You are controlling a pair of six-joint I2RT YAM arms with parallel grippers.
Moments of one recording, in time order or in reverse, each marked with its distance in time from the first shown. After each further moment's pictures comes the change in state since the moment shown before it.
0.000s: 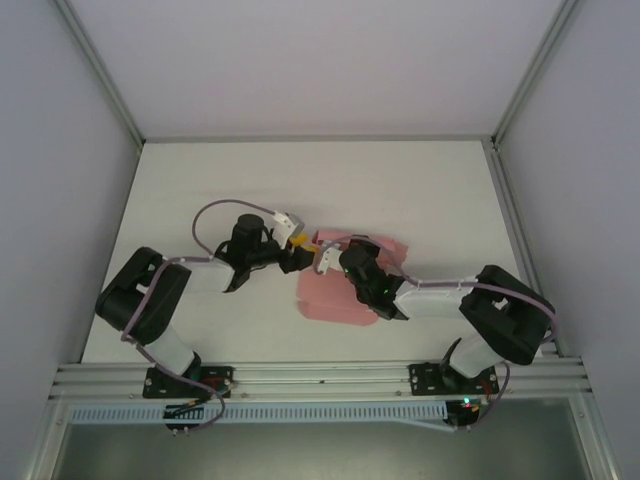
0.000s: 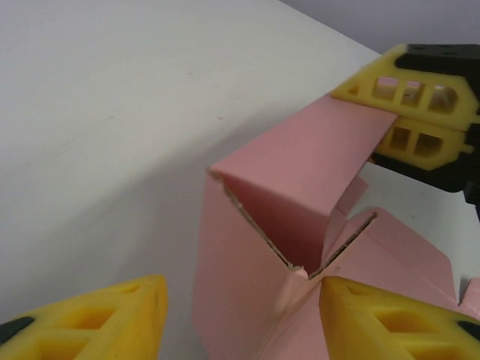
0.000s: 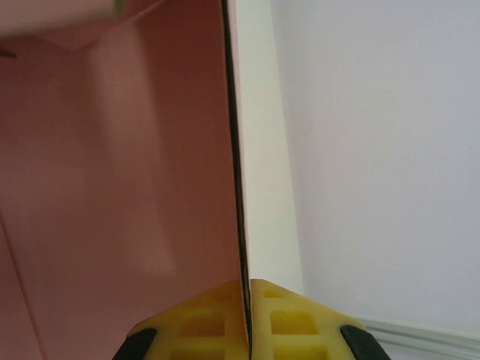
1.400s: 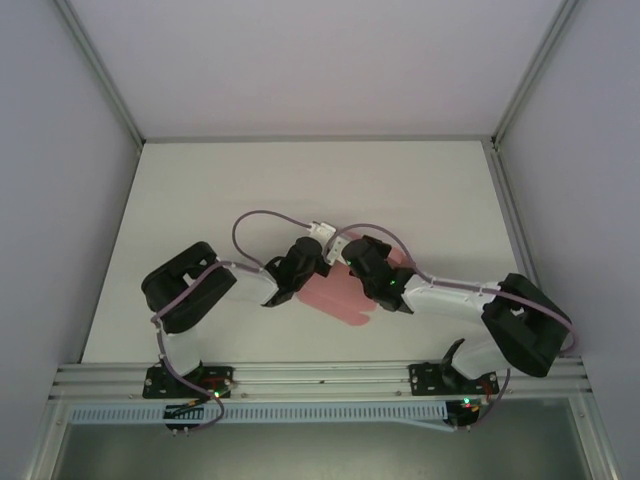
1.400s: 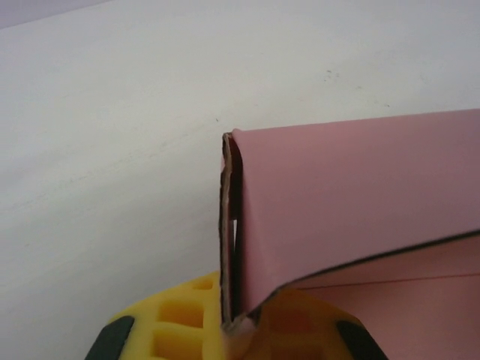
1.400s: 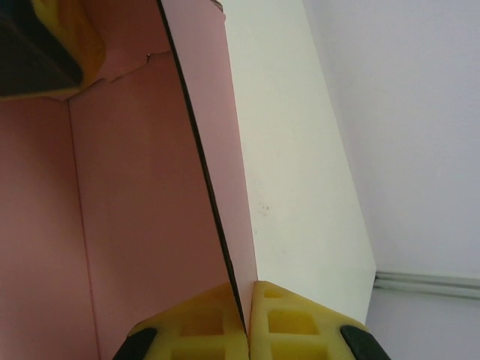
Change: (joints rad) left arm -0.352 0.197 0.142 0.043 -0.932 -0.119; right arm -0.042 -0.099 0.067 -0.345 -0.073 0.338
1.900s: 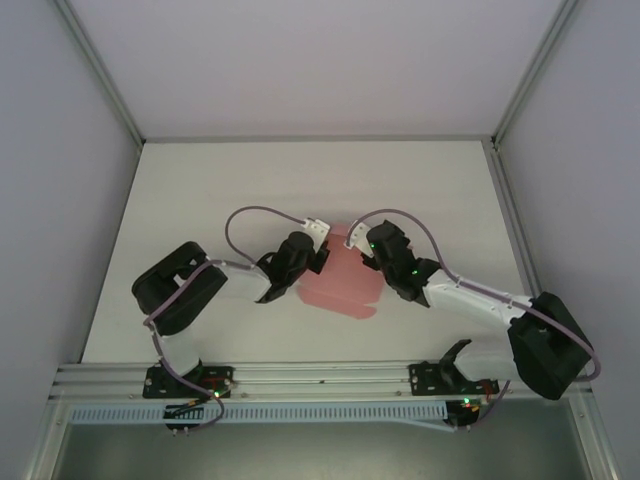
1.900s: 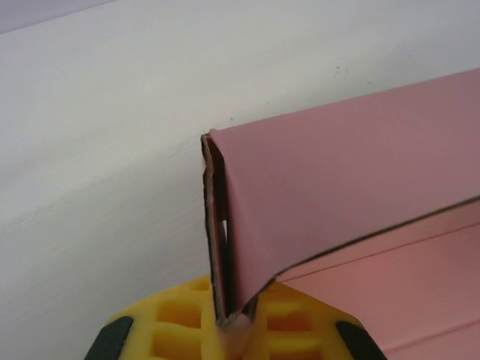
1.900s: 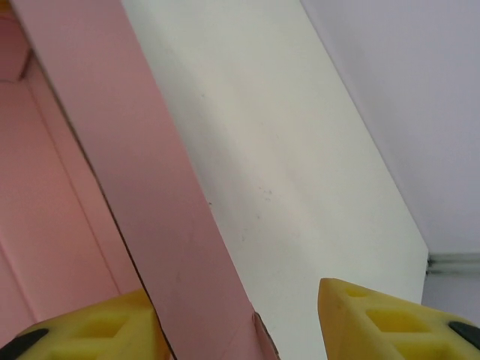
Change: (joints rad) left arm 0.043 -0.056 -0.031 -0.032 0.093 0.046; right arm -0.160 -0.145 0.003 -0.115 -0.223 0.071
